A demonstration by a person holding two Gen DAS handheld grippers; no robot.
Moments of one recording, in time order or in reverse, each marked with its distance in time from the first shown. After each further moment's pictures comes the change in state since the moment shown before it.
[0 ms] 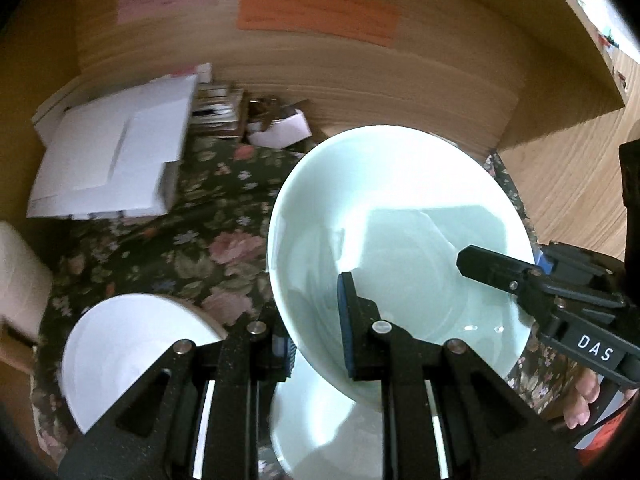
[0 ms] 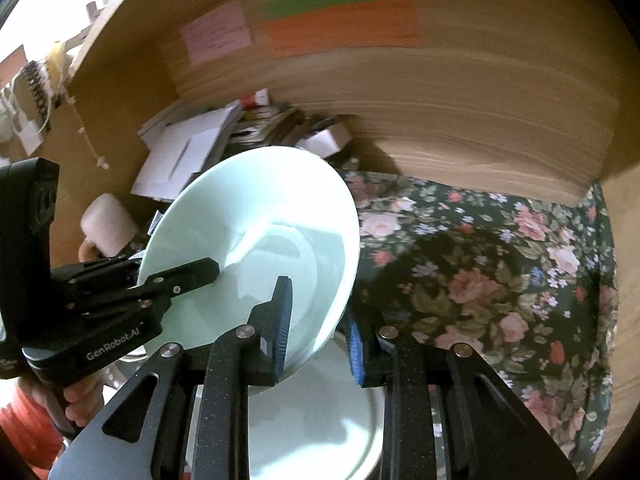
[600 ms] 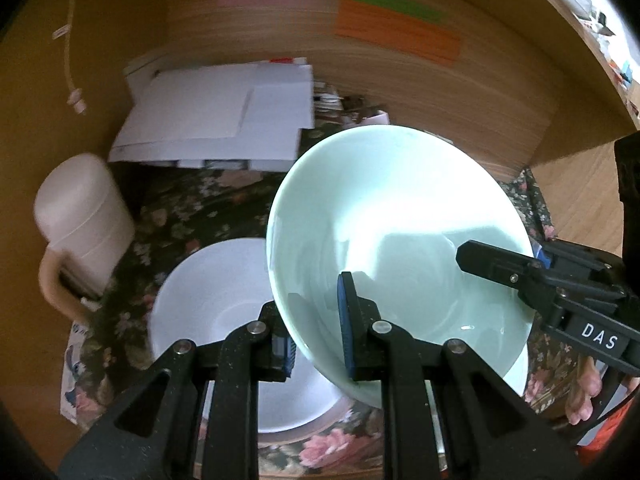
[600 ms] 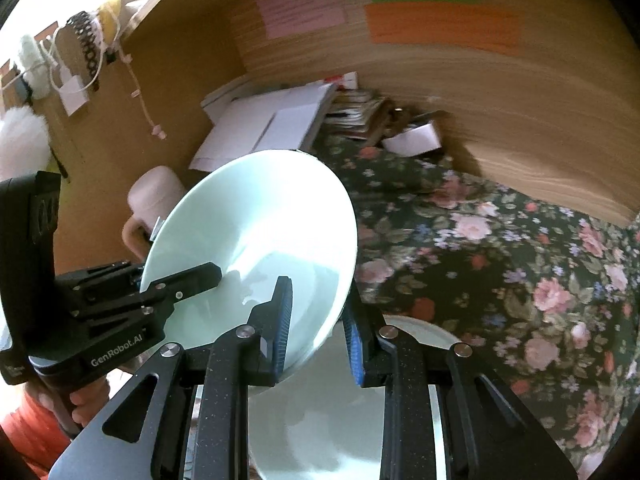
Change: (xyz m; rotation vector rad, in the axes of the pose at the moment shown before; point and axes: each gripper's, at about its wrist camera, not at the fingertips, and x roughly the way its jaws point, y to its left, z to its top) left arm -0.048 0.071 -0.040 -0.101 -0.026 0.087; right arm 0.025 0.076 -0.004 -0.074 0.028 0.119
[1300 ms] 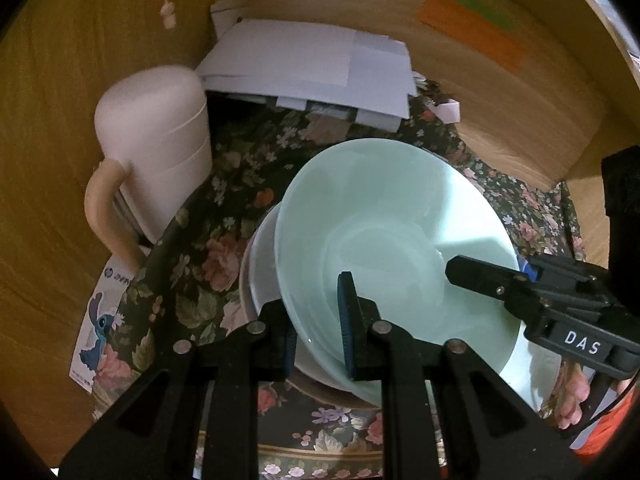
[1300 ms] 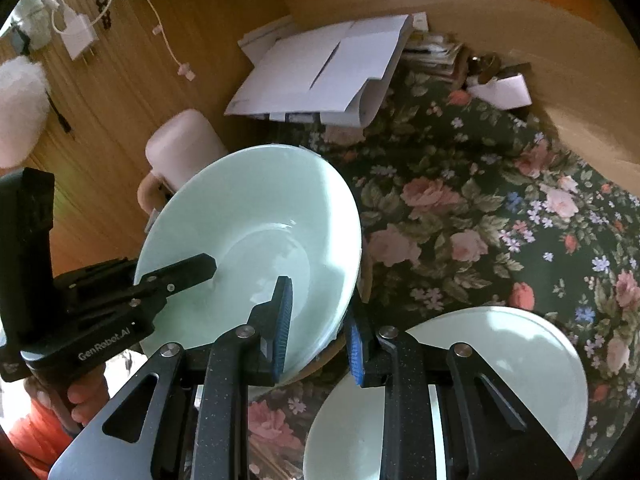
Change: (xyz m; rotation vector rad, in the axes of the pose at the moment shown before) left arm 0.002 0.068 -0.031 -0.138 0.054 0.063; right arm 0.069 0.040 -0.015 -0.027 0.135 0.108
